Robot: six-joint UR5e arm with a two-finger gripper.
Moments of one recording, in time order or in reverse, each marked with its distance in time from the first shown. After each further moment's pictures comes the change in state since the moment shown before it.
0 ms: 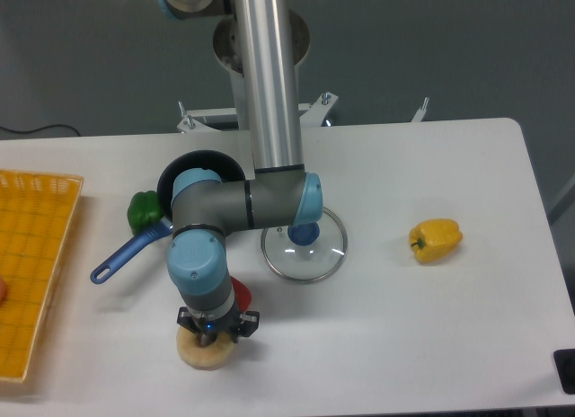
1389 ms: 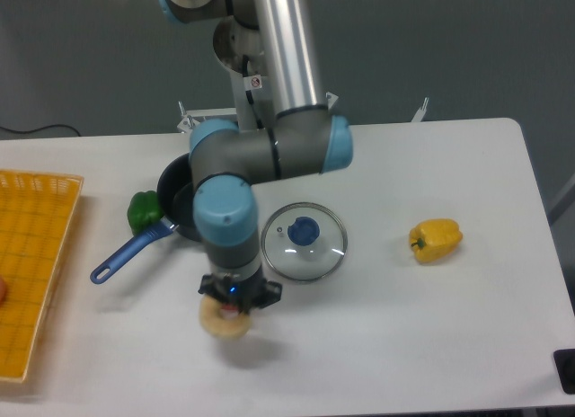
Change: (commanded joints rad) arm 0.161 0.244 -0.066 -0.248 -0.029 0.352
